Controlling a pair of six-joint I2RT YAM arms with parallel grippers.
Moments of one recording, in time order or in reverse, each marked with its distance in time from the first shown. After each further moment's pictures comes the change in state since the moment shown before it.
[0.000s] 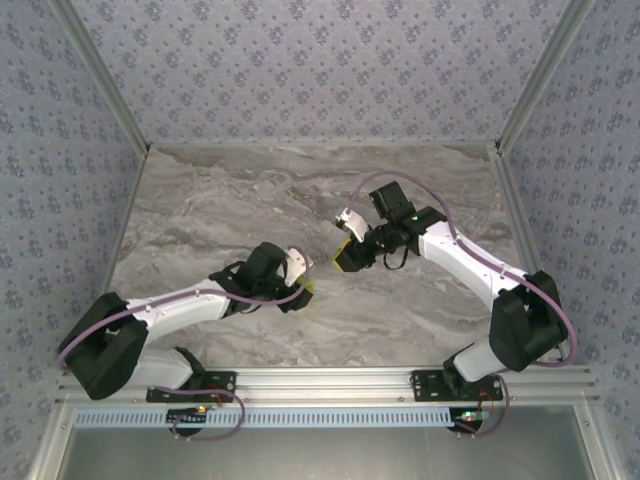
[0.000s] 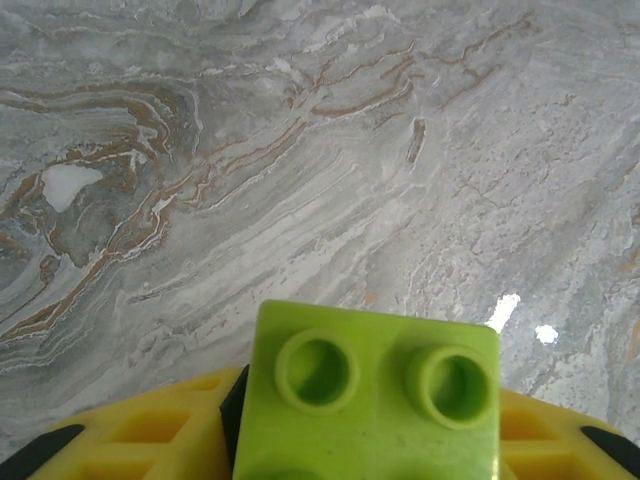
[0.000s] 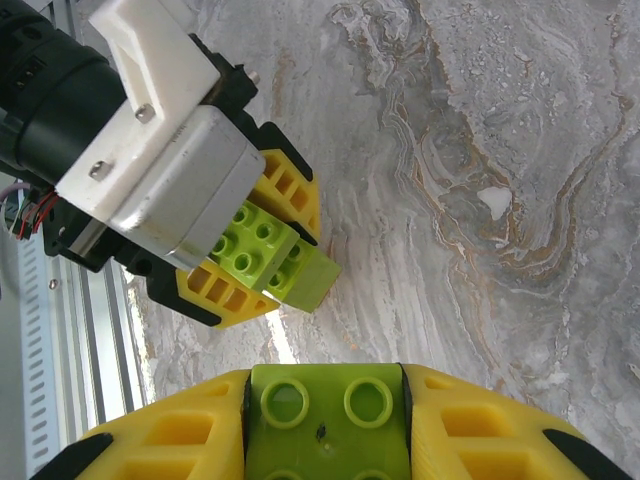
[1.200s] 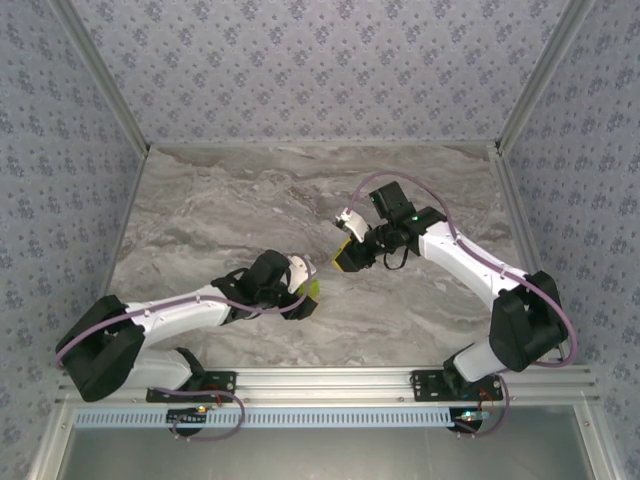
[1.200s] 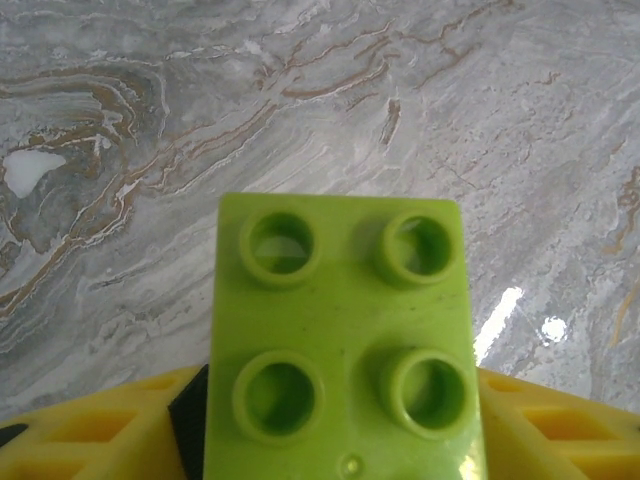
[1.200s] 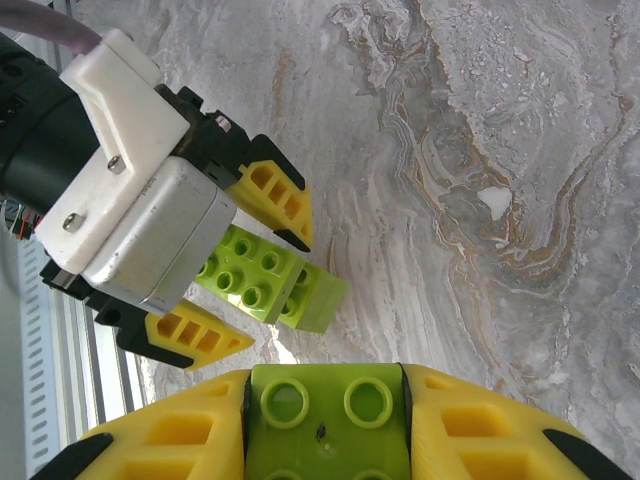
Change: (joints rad) left arm -0.066 -0.010 -0.027 0.011 -0.056 -0.029; right arm 0.000 -0.001 -0.001 0.000 0.000 0.000
